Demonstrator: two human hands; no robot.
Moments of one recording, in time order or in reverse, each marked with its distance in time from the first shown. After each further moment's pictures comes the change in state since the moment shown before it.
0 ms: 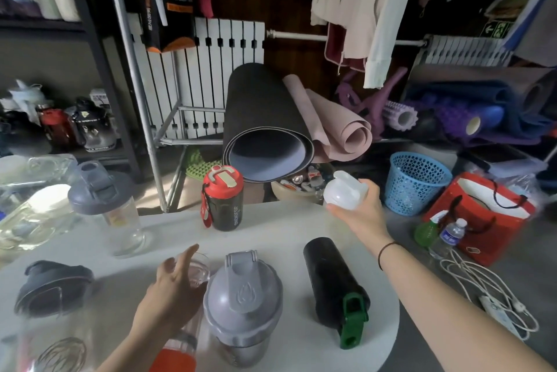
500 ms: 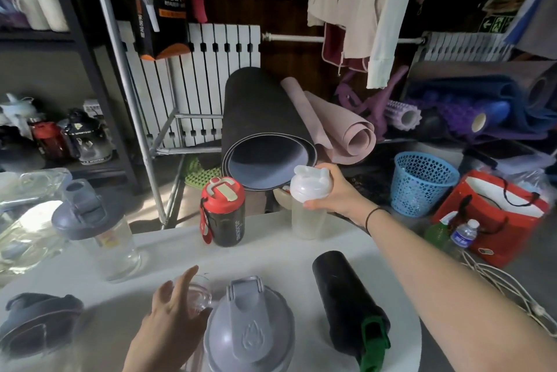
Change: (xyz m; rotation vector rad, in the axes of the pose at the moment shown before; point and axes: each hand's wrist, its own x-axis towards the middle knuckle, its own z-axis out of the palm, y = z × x) left_hand 0.006 -0.004 0.006 -0.070 0.075 0.044; right_hand 0.064 -0.023 0.043 0.012 -0.503 -0.047
